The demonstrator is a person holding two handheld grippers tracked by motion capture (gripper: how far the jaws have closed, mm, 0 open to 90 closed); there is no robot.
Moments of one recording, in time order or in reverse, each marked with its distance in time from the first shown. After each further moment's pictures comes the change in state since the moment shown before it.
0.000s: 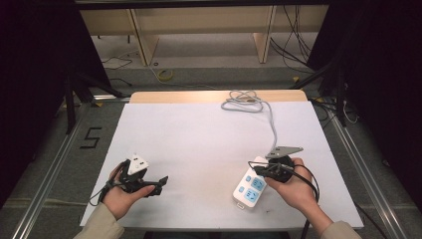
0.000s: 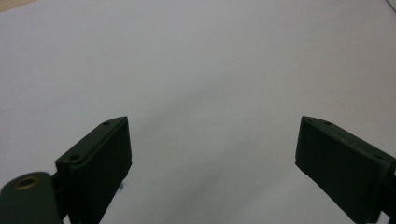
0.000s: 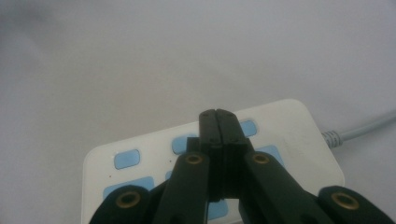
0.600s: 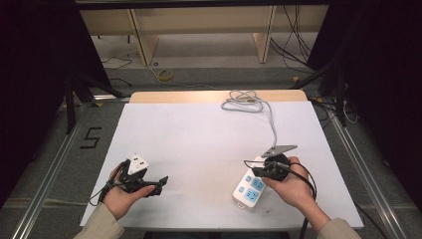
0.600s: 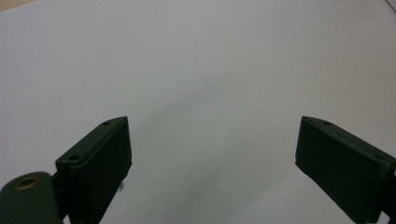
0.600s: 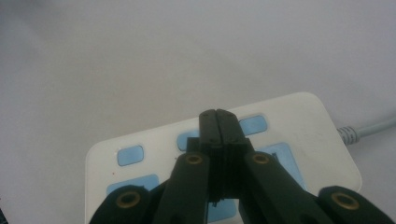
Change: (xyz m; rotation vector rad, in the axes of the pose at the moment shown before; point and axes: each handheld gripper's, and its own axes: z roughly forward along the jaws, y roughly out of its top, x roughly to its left) left arm 0.000 0.000 0.001 -0.002 -0.002 -0.004; right arm 0.001 0.005 0.008 0.065 0.019 0.004
